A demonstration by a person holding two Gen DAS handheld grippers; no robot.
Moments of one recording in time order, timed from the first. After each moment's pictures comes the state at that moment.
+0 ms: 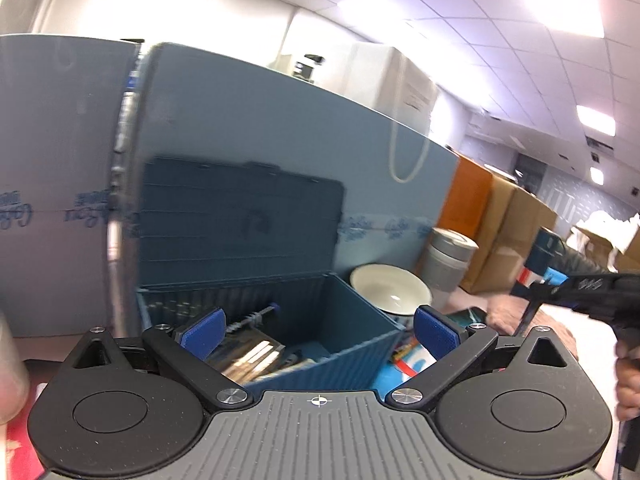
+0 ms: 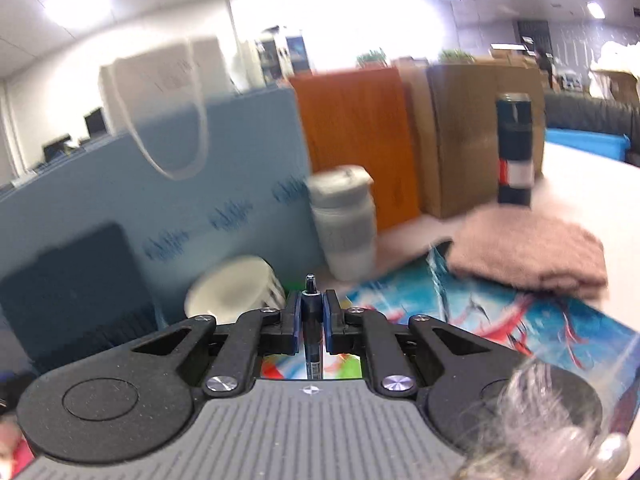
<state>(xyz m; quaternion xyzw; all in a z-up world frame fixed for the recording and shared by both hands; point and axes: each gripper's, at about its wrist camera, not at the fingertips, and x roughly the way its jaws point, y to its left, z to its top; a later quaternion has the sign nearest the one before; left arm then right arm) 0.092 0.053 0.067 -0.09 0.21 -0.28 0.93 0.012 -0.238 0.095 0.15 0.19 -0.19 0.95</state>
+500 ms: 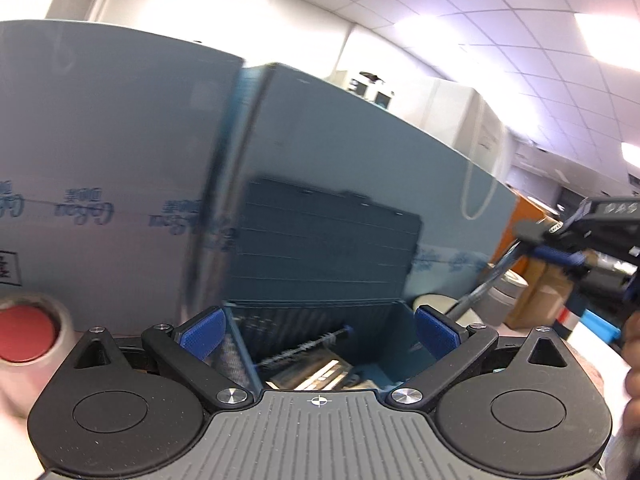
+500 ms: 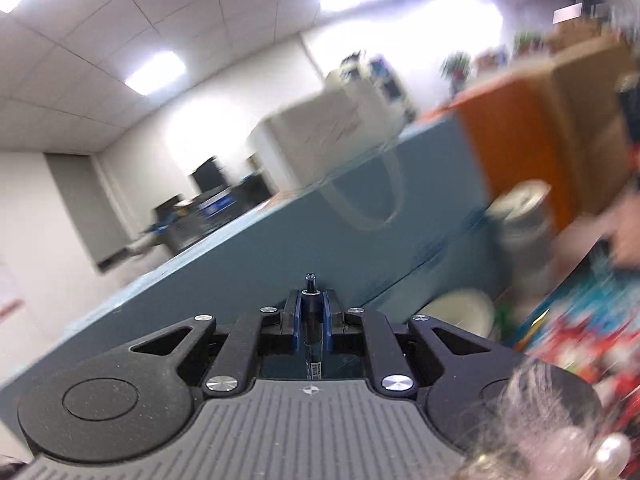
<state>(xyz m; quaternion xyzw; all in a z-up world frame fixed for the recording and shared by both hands) 0.107 0.098 0.068 -0.13 0.21 -0.21 0.95 0.063 -0.159 0.135 0.27 0.12 -0.02 0.95</state>
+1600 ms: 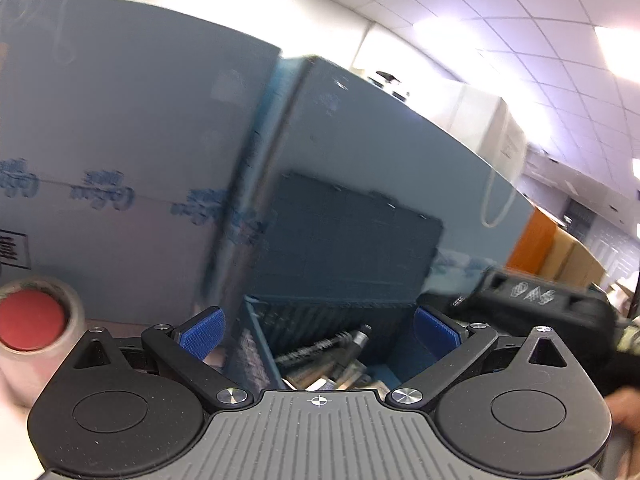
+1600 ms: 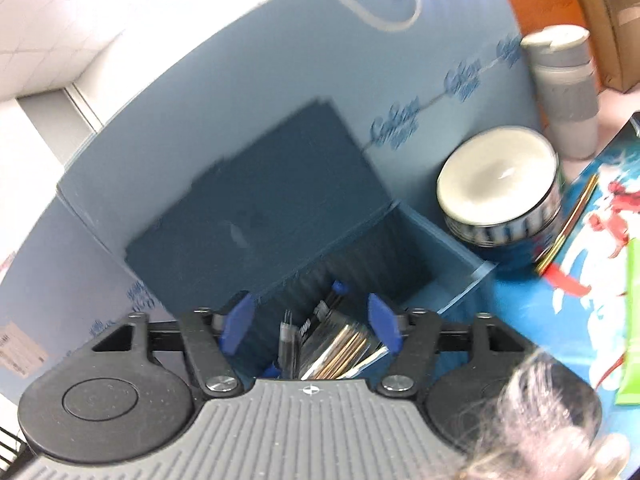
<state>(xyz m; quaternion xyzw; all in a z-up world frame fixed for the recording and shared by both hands) 0.119 0.107 0.059 -0.15 0.23 -0.21 0.94 0.124 -0.125 0.068 0.29 0.26 -0.01 0.92</state>
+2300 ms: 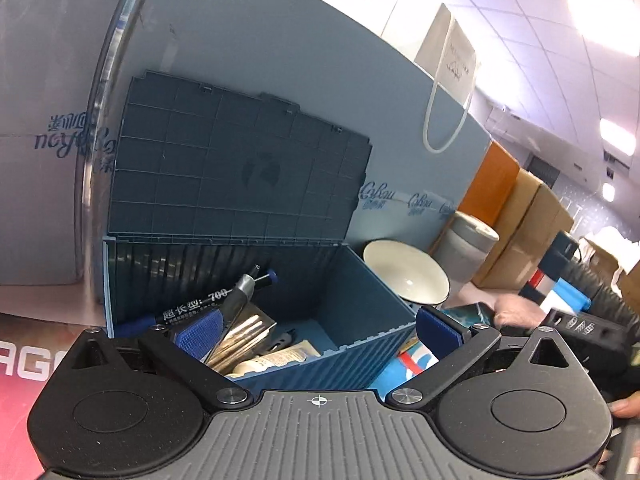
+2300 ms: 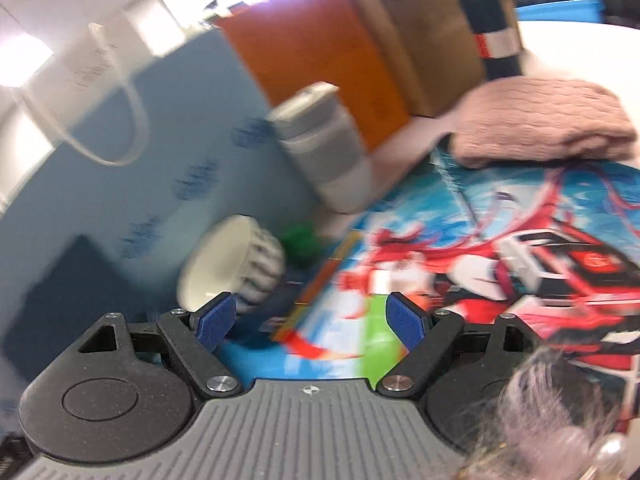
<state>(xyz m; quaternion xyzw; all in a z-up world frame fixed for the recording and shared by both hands) 0.134 0.030 0.032 -0.13 0.27 -0.28 0.91 0.041 -0.275 0.040 0.32 0.25 -0.21 0.89</state>
